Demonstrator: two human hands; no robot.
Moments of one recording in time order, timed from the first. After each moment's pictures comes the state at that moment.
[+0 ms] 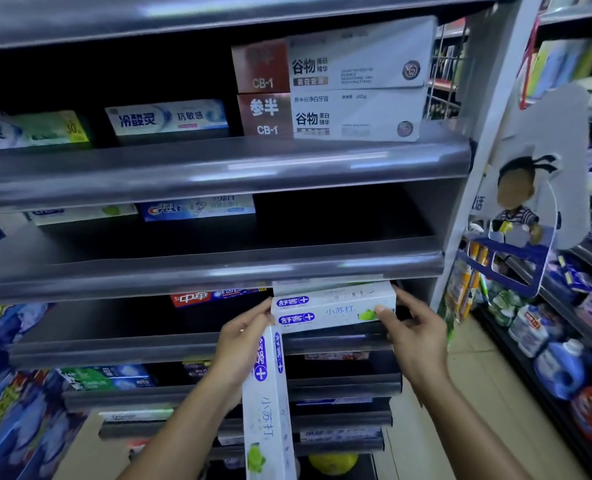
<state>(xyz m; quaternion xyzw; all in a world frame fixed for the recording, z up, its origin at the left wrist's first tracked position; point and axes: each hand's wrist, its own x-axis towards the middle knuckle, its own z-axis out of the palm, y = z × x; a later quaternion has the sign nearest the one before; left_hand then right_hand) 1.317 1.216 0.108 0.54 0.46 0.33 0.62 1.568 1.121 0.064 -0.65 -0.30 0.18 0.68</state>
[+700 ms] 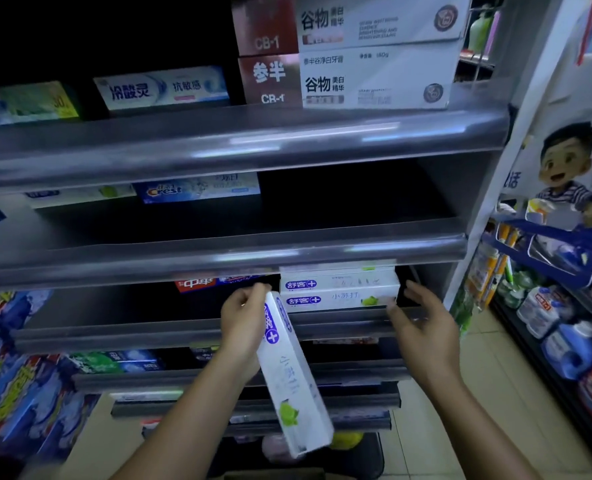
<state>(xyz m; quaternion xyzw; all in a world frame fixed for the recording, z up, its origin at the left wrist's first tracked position) 1.334 1.232 0.111 0.42 0.55 0.40 0.60 1.554 1.115 0.060 -0.74 -0.32 0.12 0.58</state>
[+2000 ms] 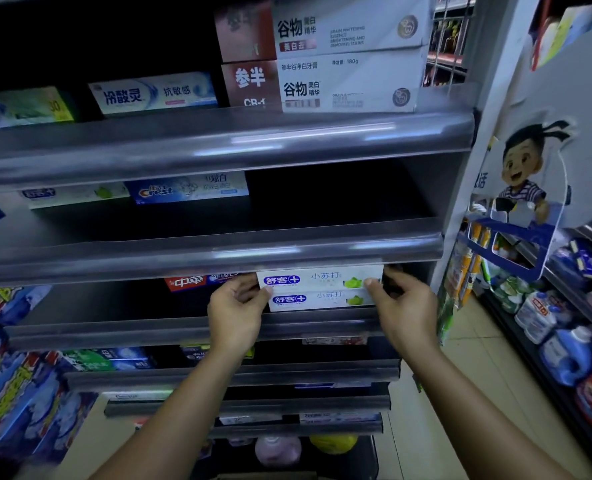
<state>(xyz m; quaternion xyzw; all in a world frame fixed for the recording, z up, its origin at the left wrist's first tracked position) 1.342 1.250 0.082 0.60 0.47 0.50 0.42 1.576 1.140 0.075 -0.70 -0.37 0.11 0.60</state>
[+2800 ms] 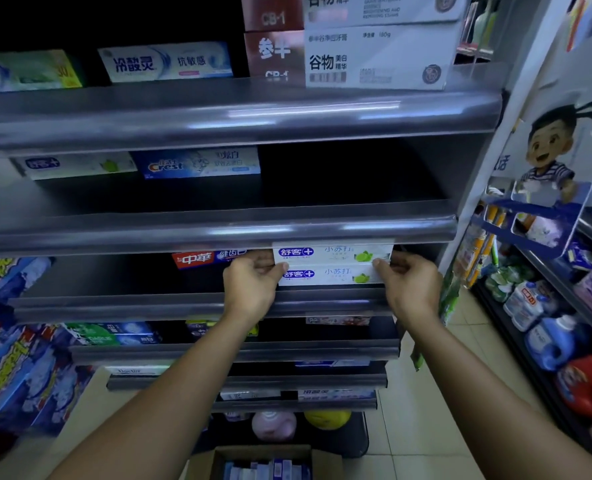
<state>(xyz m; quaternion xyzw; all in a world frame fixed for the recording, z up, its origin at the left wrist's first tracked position) 1.344 1.267 0.081 0.67 0.49 0.43 0.36 1.579 1.158 0.070 -0.76 -0.32 0.11 0.55</state>
